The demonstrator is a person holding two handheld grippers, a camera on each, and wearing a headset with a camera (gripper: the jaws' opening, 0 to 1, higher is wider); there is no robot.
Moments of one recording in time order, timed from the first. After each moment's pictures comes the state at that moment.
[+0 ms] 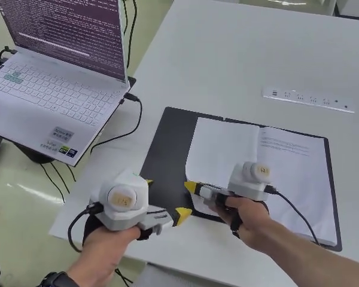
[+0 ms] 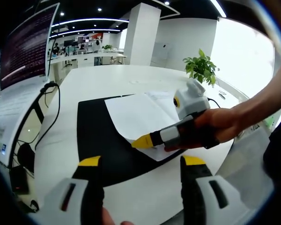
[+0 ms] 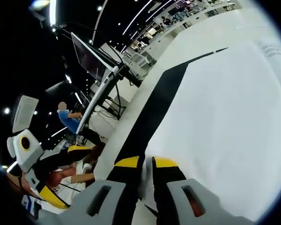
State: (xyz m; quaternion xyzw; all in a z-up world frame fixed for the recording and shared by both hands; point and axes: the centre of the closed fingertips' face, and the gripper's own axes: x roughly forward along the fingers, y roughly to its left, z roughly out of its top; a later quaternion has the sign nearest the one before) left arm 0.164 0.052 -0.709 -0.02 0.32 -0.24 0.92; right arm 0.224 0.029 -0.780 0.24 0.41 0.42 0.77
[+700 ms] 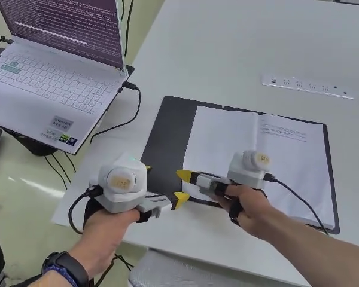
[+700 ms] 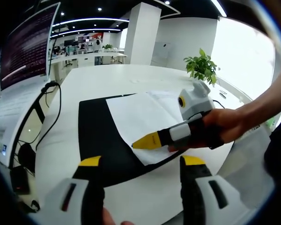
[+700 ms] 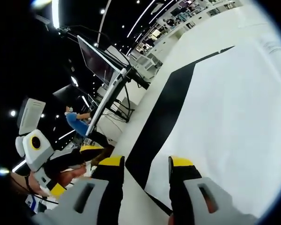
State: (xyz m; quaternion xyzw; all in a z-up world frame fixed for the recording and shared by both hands) left arm 0.166 0.055 -0.712 -0.02 0.32 -0.24 0.92; right arm 0.215 0.031 -0.757 0.28 0.39 0.44 0.76
